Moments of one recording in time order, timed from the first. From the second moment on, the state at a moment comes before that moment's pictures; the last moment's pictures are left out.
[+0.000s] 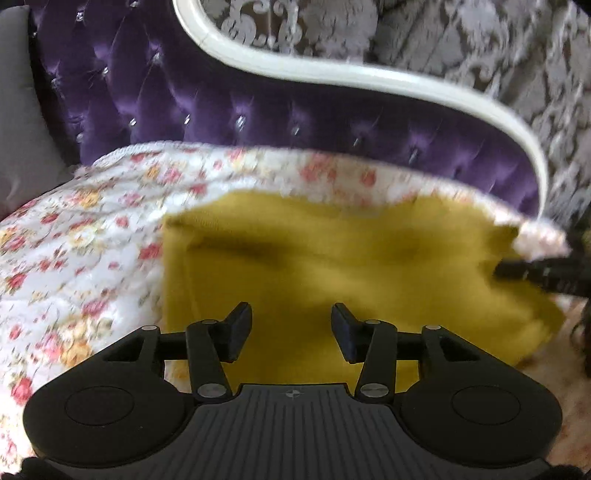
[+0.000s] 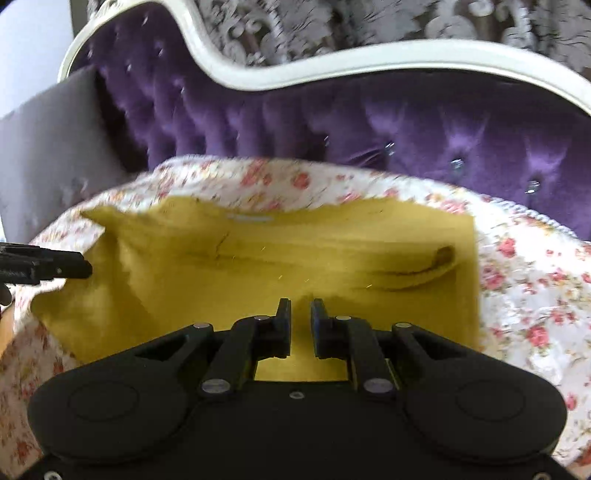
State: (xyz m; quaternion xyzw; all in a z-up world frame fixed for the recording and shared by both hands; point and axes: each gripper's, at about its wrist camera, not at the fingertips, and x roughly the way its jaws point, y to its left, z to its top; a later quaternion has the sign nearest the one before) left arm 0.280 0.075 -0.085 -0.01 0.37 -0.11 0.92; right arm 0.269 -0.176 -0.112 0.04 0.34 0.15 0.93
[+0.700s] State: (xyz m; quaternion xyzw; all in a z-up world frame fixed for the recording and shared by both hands) left arm 0.244 0.083 -0.106 0.01 0.37 -0.11 0.92; right arm 0.395 -0.175 -0.098 0.09 0.33 0.09 0.94
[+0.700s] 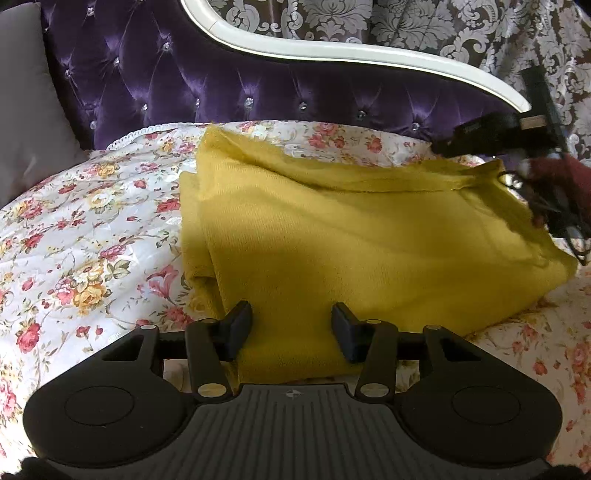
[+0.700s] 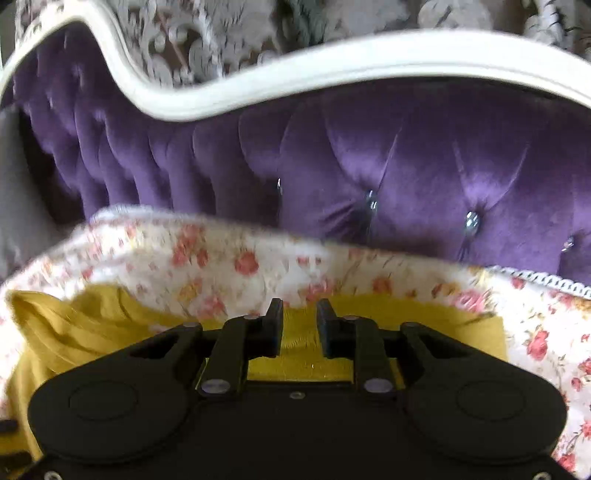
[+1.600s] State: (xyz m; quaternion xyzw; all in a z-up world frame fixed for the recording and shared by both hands) left arm 0.238 0.080 -0.106 0.03 0.35 -0.11 0.93; right arm 0.410 -0.151 -0.100 0.08 0.35 0.09 0.93
